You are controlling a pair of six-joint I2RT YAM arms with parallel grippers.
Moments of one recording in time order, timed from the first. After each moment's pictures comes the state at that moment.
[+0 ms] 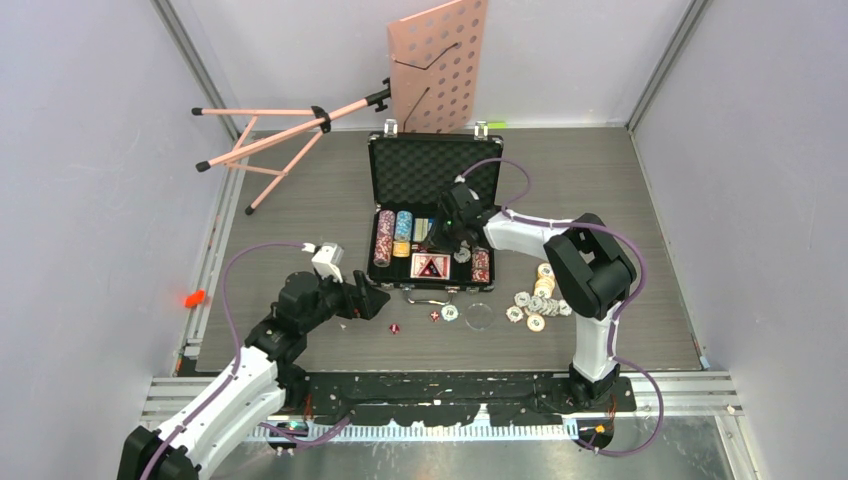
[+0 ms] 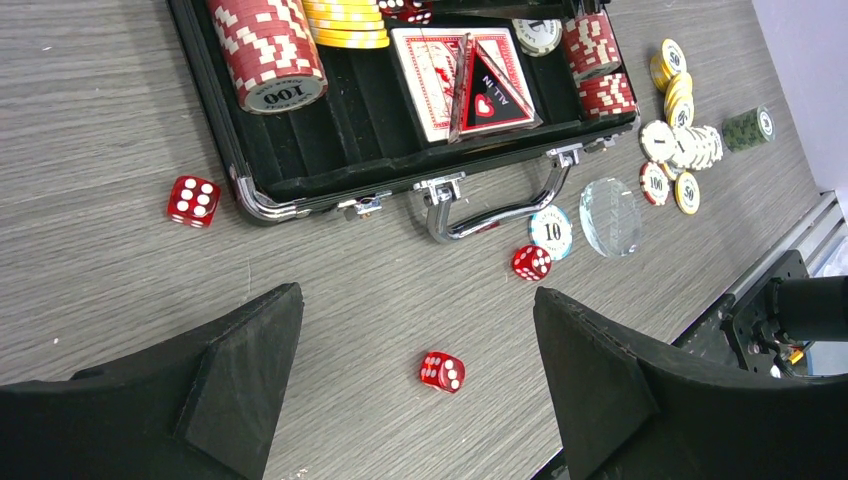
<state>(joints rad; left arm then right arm) -0.47 0.61 0.22 -0.01 0.22 -0.49 0.65 1.93 1.22 -0.15 -0.07 0.94</state>
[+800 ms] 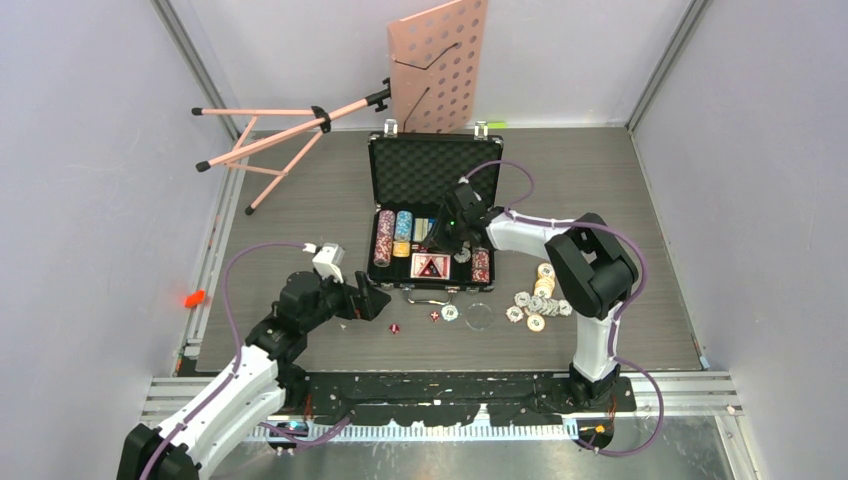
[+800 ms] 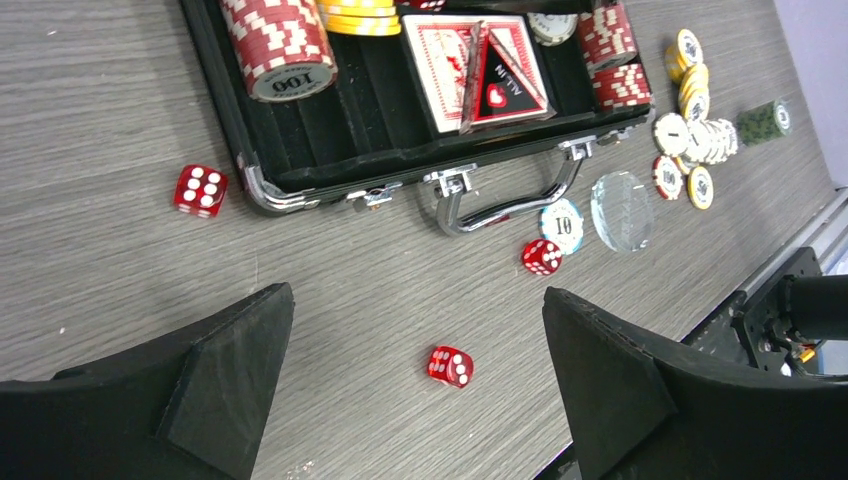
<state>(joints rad) -0.47 0.62 0.22 -0.02 0.22 -0.49 0.63 1.93 1.19 -0.12 -0.10 0.97</state>
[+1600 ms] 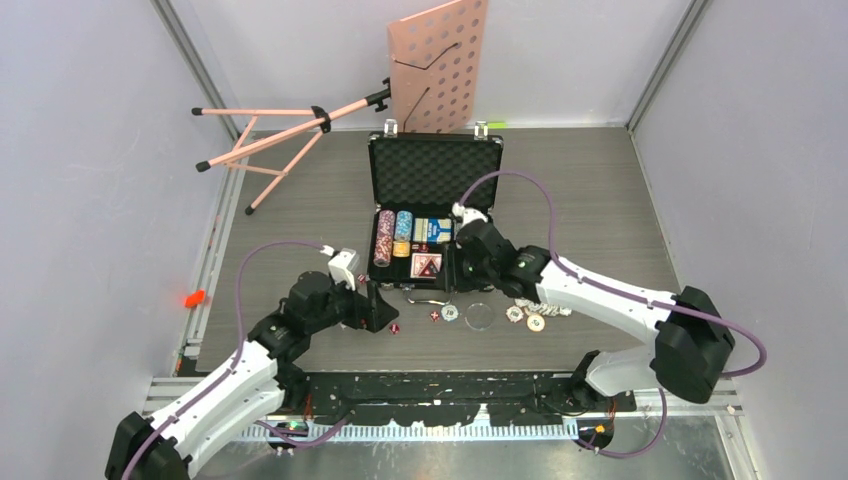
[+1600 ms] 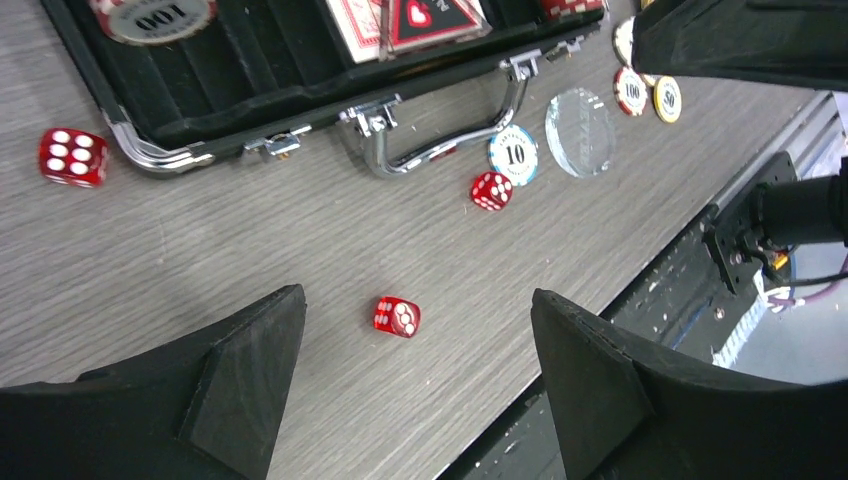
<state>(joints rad) -0.57 0.64 0.28 -0.13 0.26 -0.47 0.86 1.36 0.95 -0.36 0.03 0.65</state>
